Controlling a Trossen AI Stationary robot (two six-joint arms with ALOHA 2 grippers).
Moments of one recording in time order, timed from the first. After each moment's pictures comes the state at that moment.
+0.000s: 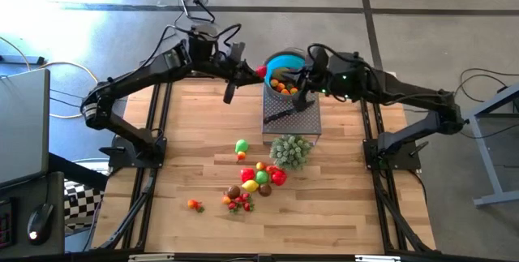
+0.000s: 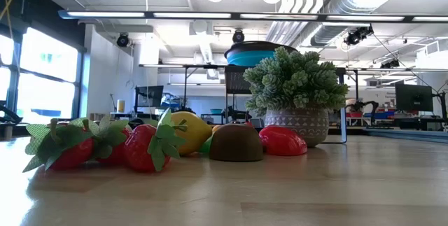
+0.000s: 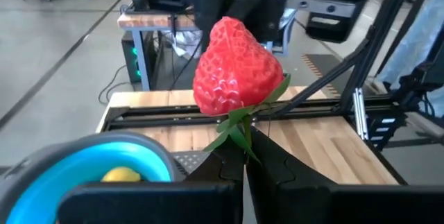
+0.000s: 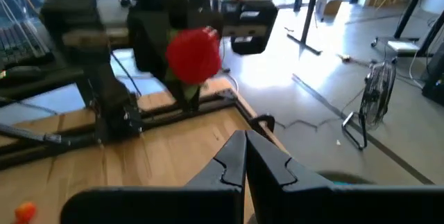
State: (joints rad) left arm 0.46 1.43 1.56 -0.35 0.57 0.13; right arm -0.17 1.33 1.50 -0.41 0.23 0.08
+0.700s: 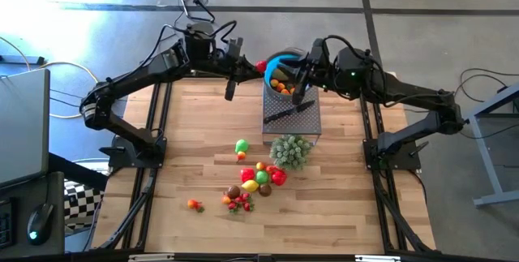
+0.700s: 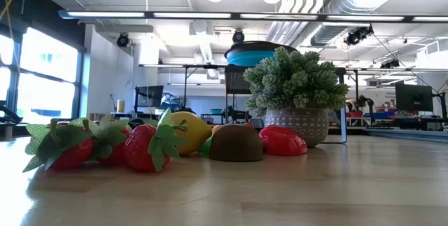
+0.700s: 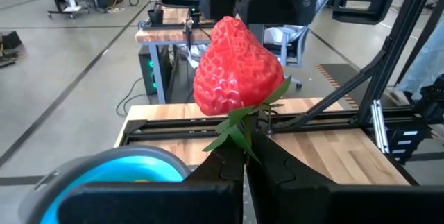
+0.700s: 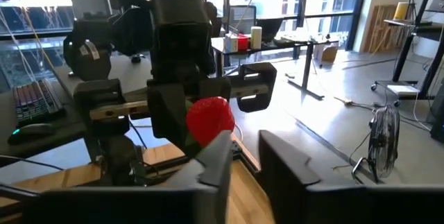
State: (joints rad) left arm 0.46 1.42 1.56 -0.29 0.52 0.13; right arm -0.17 1.33 1.50 -0.21 0.23 0.06
